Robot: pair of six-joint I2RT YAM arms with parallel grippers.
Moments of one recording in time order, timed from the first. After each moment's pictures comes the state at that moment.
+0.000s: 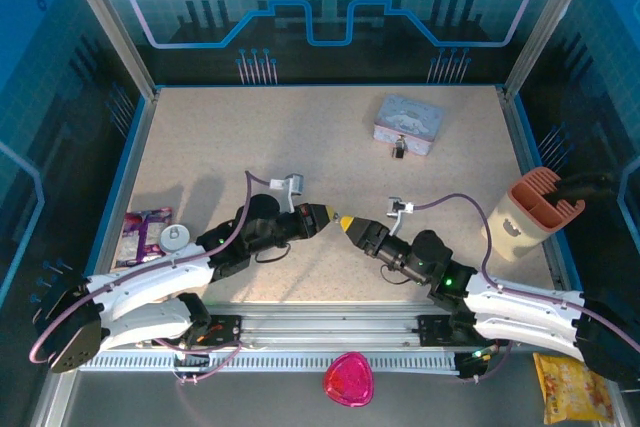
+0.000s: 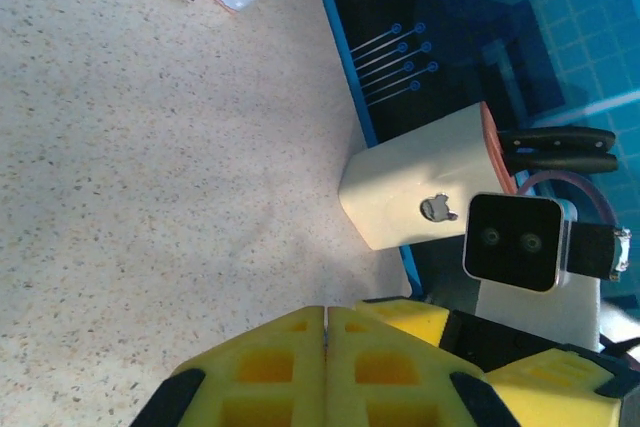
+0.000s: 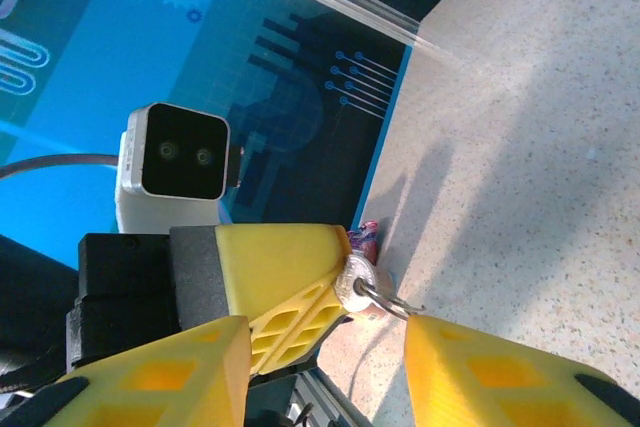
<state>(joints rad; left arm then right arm) -0.86 1.06 0.58 0.19 0.10 -1.02 0.99 0.86 0.23 0.62 0.10 1.13</state>
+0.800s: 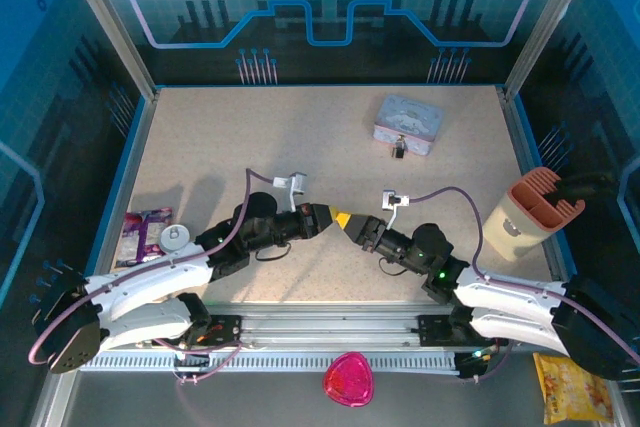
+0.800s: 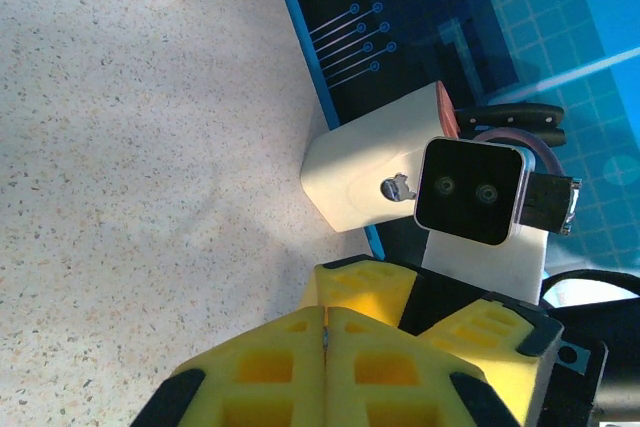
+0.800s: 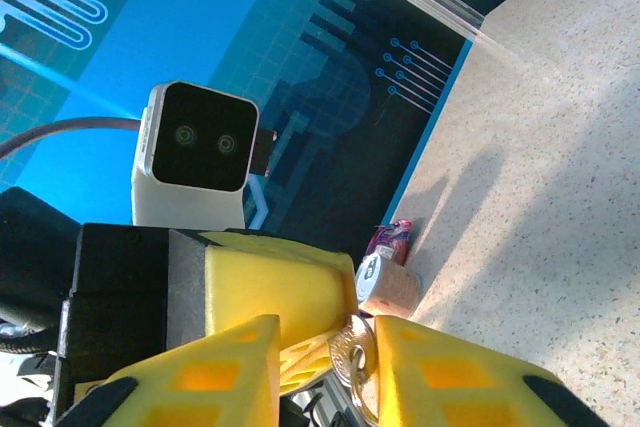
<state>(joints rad) -0.86 1.06 0.59 0.21 0.18 -1.02 0.89 0.99 0.22 0.84 -0.09 1.05</state>
